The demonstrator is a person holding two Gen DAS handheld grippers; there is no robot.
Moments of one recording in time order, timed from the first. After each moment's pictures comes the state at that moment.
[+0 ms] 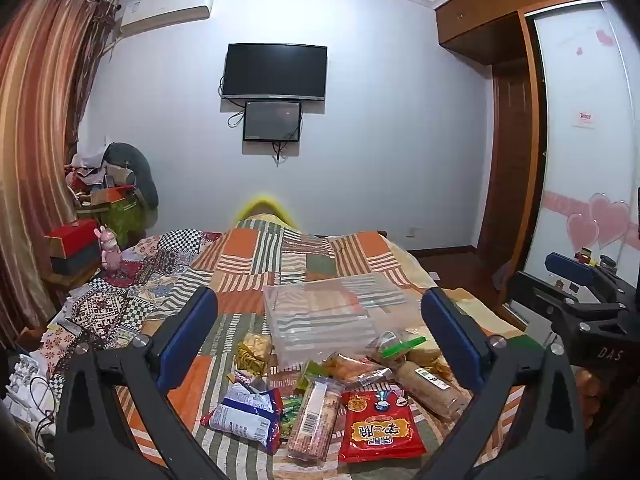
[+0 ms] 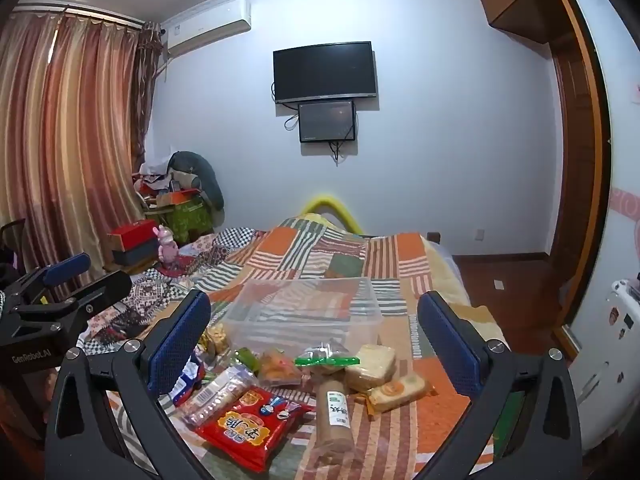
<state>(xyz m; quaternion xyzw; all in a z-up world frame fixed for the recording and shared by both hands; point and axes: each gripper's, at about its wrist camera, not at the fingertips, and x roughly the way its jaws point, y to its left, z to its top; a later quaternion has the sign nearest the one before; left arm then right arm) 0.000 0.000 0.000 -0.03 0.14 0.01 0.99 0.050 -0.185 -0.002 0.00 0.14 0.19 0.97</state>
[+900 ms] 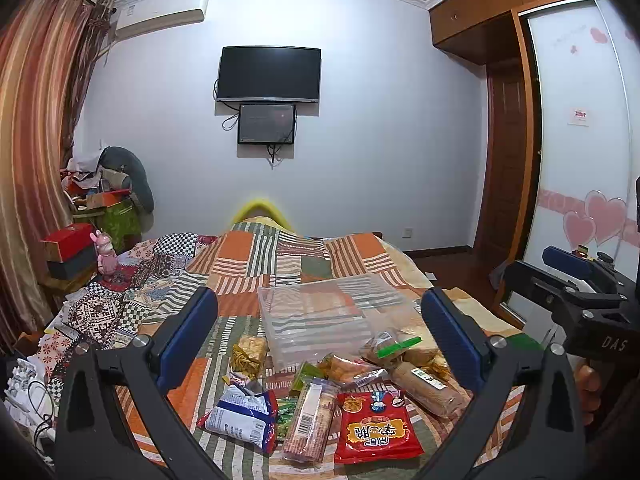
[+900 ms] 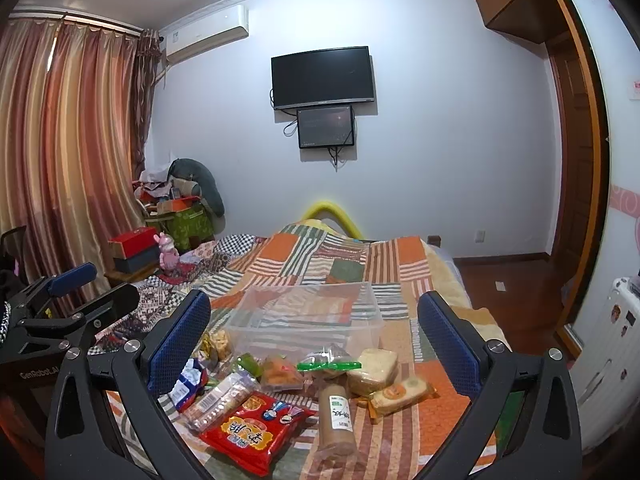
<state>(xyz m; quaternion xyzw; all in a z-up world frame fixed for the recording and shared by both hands) 0.004 -0.009 -0.002 -0.02 0.13 0.00 0.99 0.048 -0.188 0.002 0.01 0.14 0.19 0.97</state>
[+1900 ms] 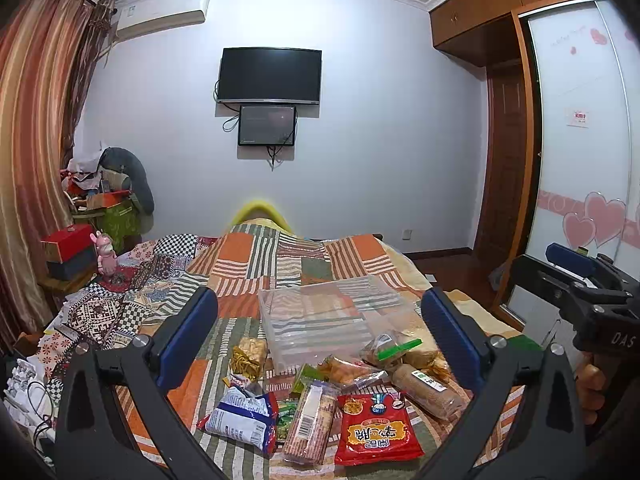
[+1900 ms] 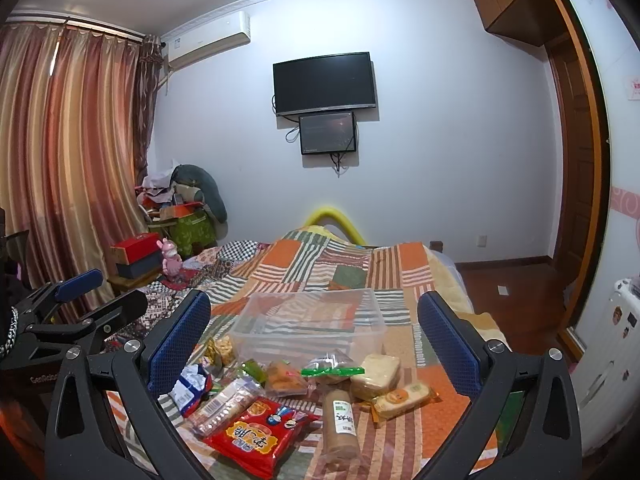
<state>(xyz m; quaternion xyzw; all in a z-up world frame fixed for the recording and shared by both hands) 0.001 -0.009 0.003 -0.03 0.13 0.00 0.99 0.044 -0.188 0.006 0.02 0.13 0.19 0.97</state>
